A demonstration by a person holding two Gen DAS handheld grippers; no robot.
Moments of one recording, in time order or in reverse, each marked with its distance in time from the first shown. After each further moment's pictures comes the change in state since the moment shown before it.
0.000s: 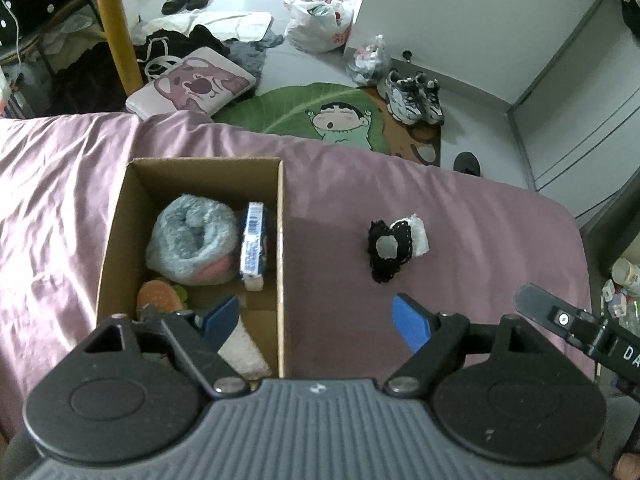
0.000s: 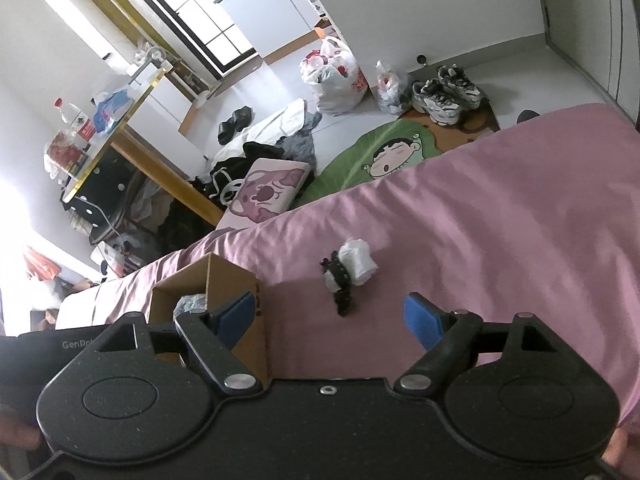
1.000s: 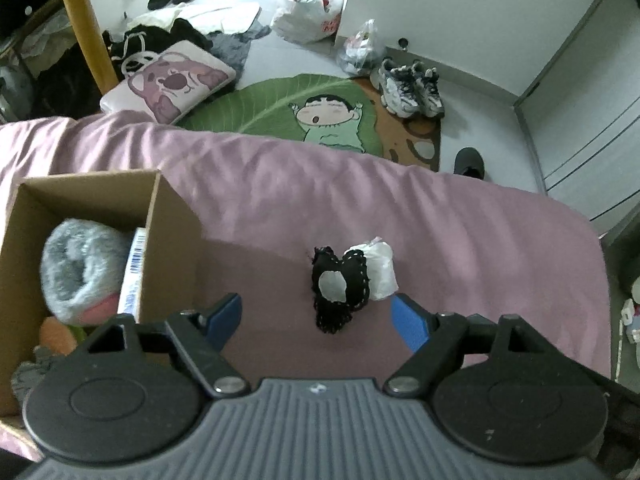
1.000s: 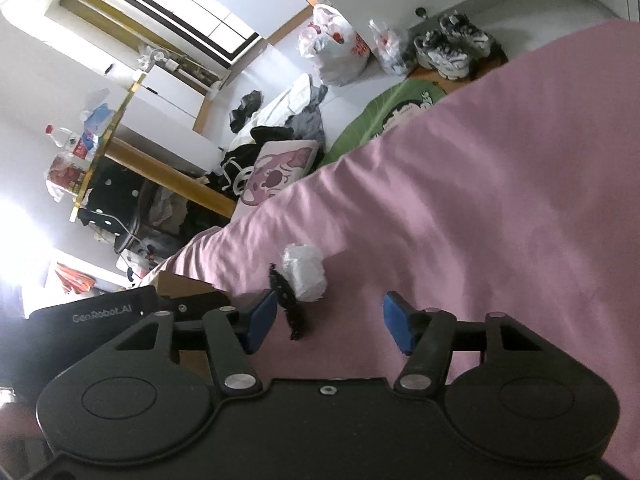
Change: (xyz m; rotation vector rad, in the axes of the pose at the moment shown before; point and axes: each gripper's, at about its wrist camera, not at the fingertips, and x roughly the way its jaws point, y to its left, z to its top) left arm 0.093 -0.066 0.024 -0.004 0.022 0.021; right arm 0.077 -0.089 0.016 0.121 0.099 0.152
